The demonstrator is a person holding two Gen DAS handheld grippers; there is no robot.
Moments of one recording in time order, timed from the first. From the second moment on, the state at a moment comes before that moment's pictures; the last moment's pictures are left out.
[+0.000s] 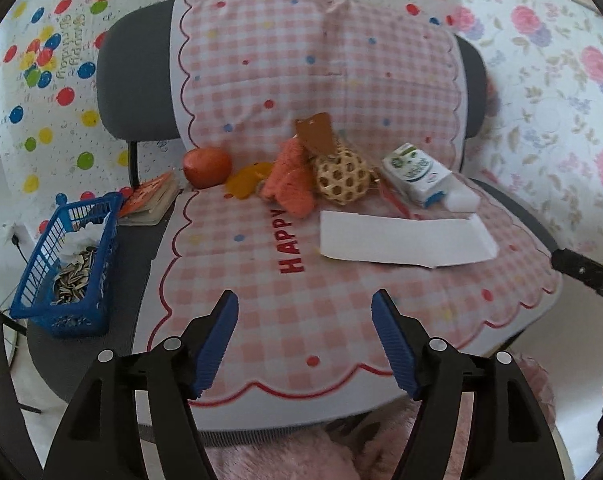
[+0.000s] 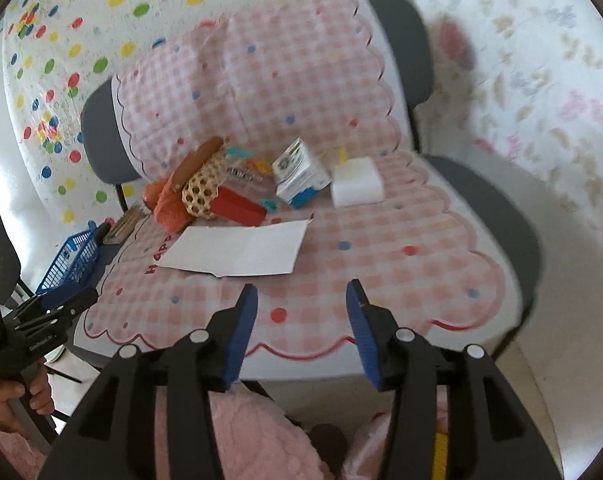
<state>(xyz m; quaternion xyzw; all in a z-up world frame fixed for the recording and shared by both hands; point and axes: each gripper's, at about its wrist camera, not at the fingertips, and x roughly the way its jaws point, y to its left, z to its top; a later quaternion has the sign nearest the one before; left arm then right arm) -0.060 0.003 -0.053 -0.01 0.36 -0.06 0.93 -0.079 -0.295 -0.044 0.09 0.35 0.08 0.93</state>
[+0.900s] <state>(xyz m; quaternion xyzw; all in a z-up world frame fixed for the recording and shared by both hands) 0.016 0.018 -0.040 0.01 0.37 -0.02 0.93 -0.011 -0.303 -0.010 0.19 0.33 0.19 0.91</state>
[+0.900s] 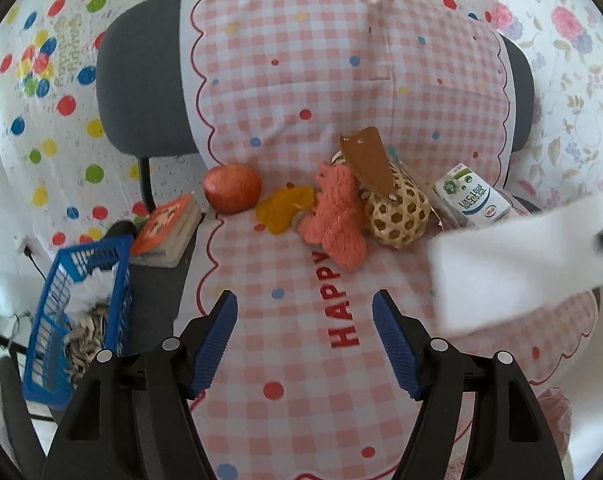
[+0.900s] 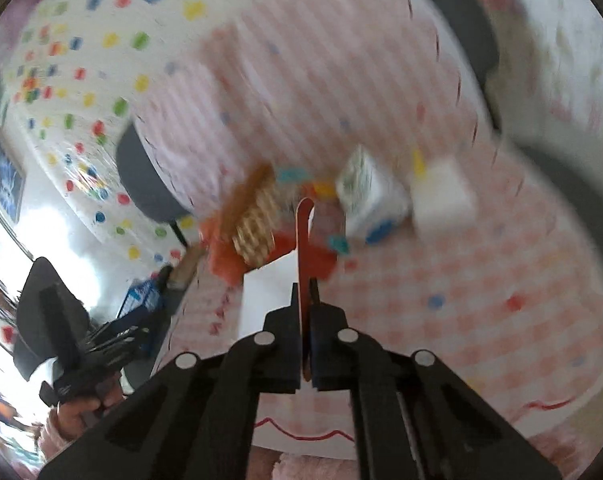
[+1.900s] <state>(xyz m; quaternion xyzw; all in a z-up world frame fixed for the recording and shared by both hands) 0.092 0.048 -0.018 0.03 0.37 -0.03 0.93 -0.049 -0.338 0.029 0.10 0.24 0.03 0.97</state>
